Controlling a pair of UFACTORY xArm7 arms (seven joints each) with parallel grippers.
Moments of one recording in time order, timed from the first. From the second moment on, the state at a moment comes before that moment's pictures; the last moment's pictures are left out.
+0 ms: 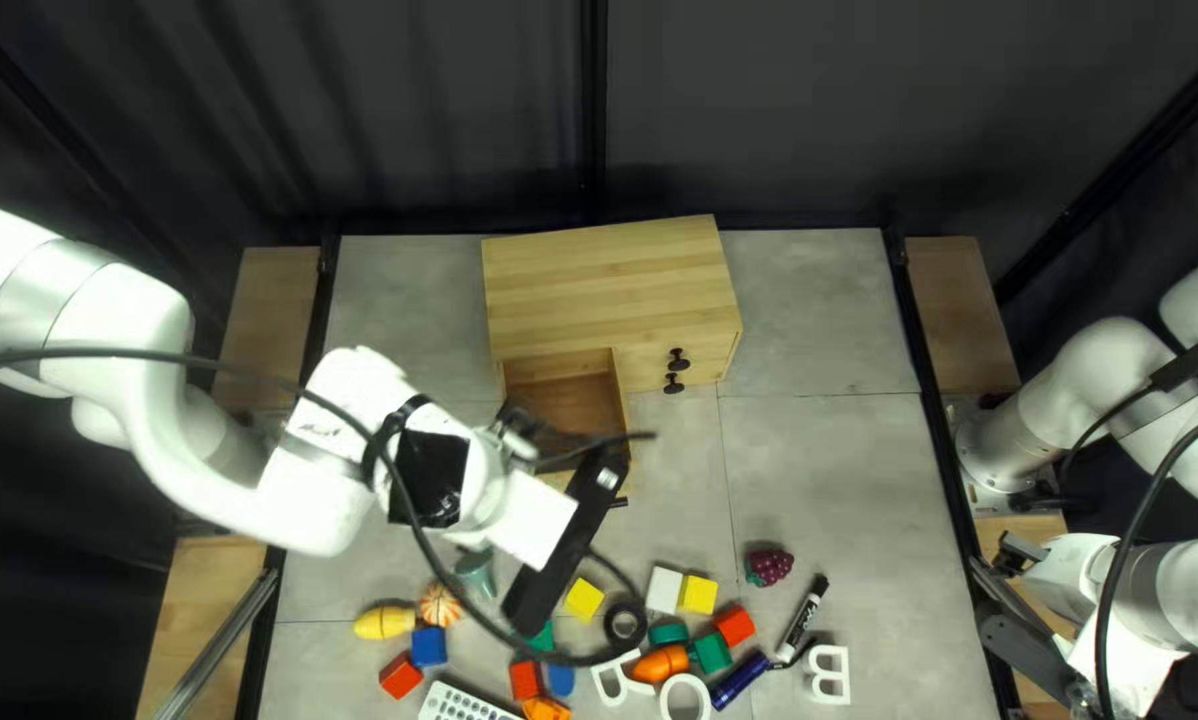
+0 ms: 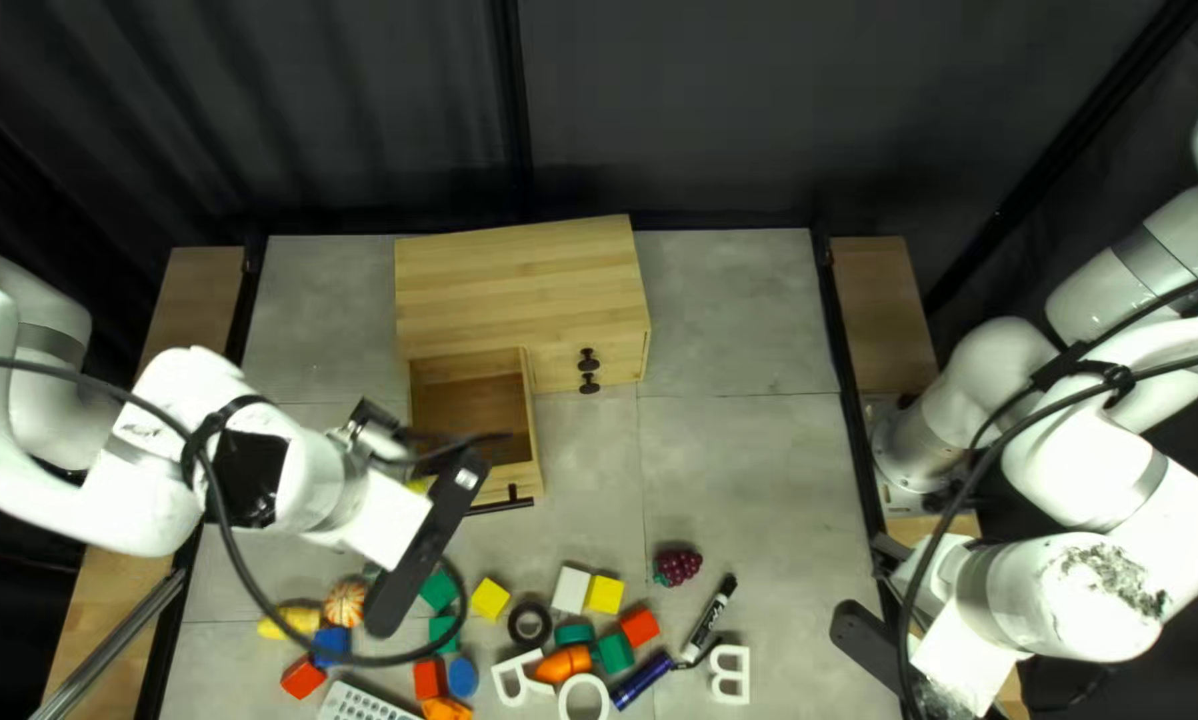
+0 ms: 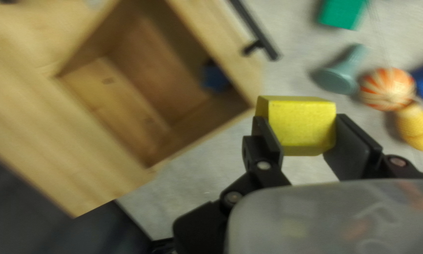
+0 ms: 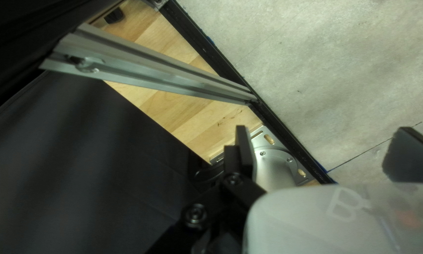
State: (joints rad) left arm 0.14 -0.15 -0.43 0.95 0.39 1.08 -0.04; right arm 0.45 -0.65 0.47 0.69 0.23 1.44 -0.07
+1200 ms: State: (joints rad) left arm -0.07 -0.07 -0.55 0.90 0.03 1.01 0.11; right arm 0.45 -0.65 0.47 0.69 0.23 1.44 -0.07
